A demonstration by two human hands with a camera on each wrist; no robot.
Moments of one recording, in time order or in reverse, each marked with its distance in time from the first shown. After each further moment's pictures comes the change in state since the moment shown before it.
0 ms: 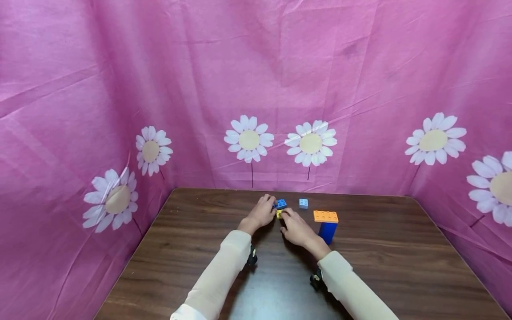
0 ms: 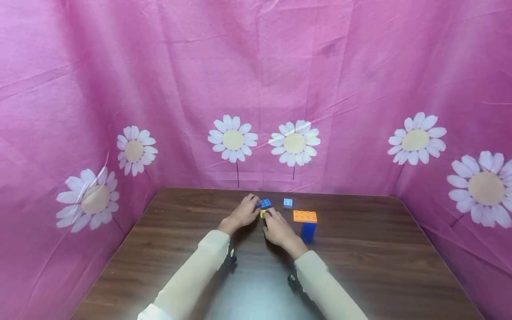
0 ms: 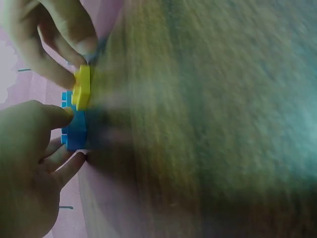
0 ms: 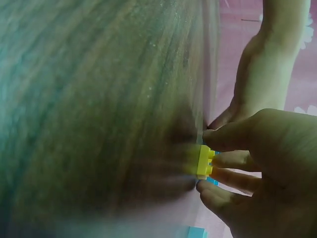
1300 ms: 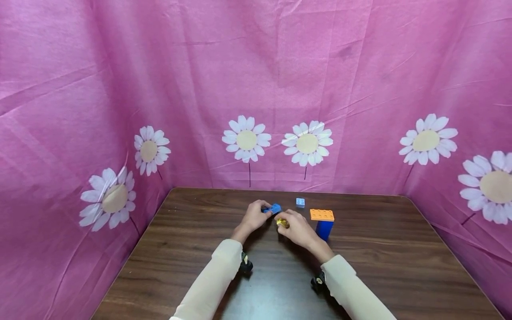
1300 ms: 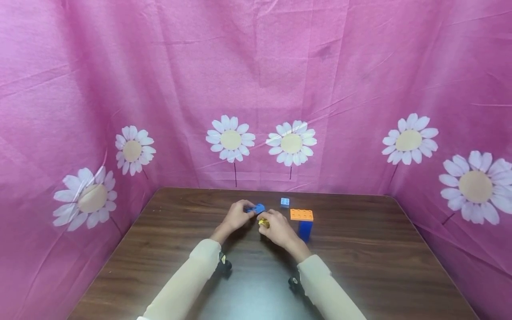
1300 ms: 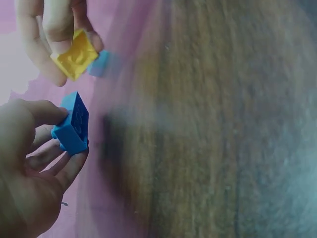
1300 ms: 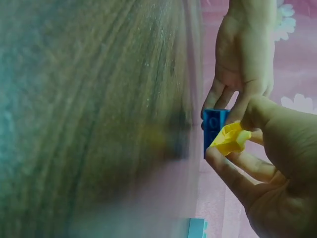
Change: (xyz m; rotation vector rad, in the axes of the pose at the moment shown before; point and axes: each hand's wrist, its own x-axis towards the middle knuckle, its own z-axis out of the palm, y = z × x) left_hand -0.024 -0.003 0.001 -0.412 0.182 -0.093; right_hand -0.015 0.004 -0.010 0.180 0.146 -0.085
